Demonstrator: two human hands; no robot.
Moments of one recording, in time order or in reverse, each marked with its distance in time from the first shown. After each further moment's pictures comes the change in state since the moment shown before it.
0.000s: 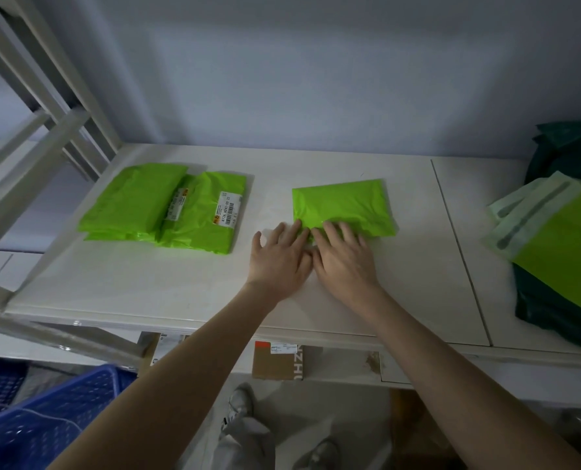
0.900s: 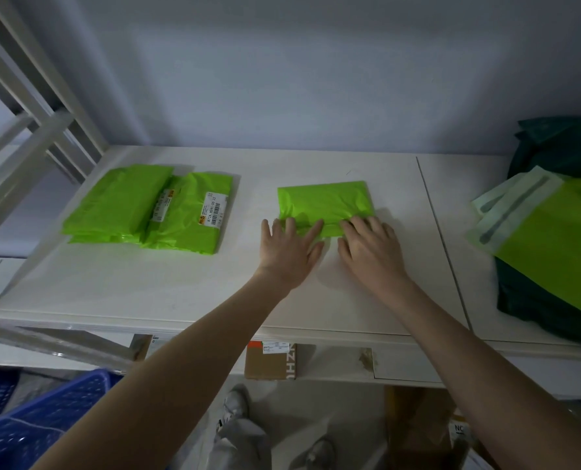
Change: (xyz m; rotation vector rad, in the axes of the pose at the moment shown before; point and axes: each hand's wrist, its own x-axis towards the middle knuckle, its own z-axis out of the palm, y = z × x) left_hand 0.017 0.036 -0.016 0.190 -0.018 0.023; right_hand -0.008 0.060 -0.004 -0.029 -0.018 0.055
